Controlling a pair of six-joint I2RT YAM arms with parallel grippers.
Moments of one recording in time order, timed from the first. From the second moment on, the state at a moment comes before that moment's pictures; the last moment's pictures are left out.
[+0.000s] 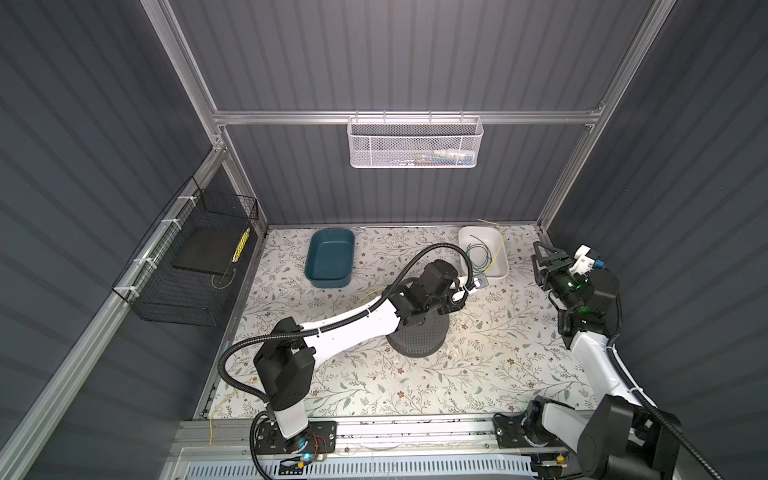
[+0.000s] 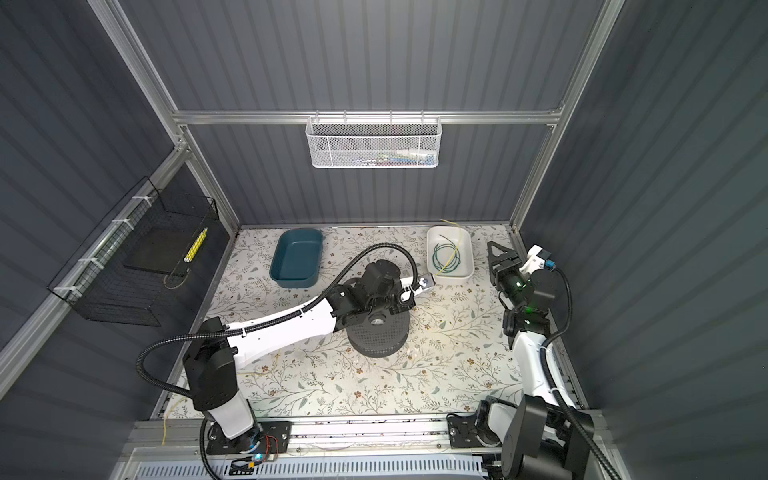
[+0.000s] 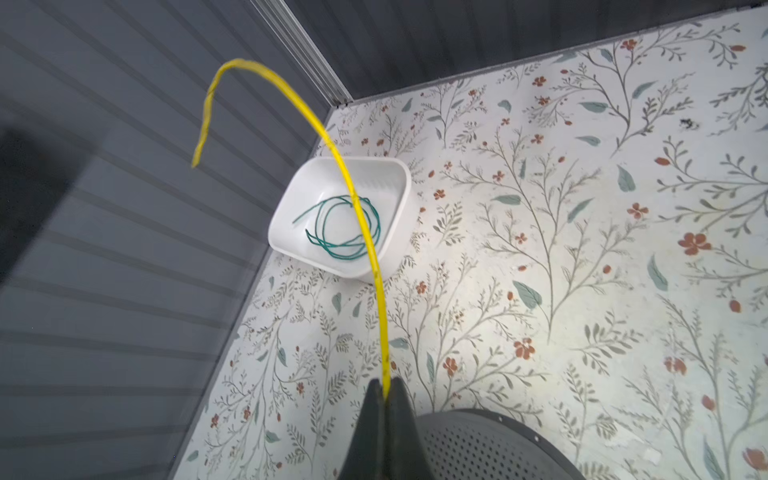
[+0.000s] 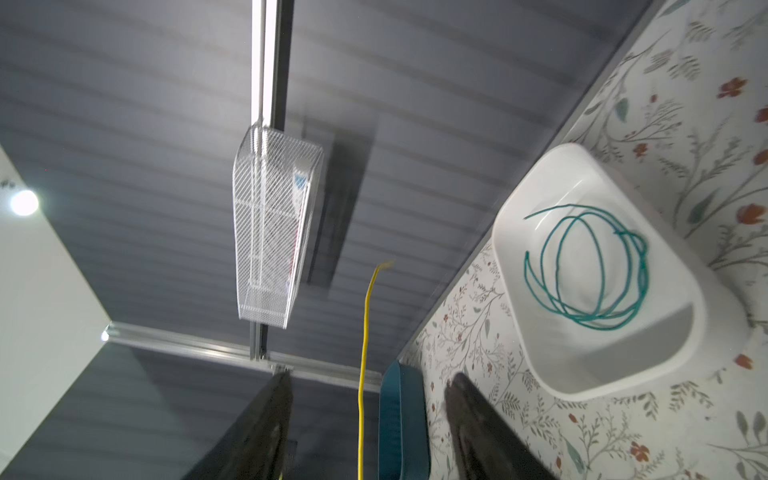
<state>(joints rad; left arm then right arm) -1.01 1.76 1.48 -0.20 -0.09 0.57 -0.31 1.09 0.62 0.48 -0.65 1.23</state>
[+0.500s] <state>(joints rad) -0.99 1.91 1.68 -0.28 0.06 0.62 -0.02 1.07 0.64 0.24 -0.74 1.05</state>
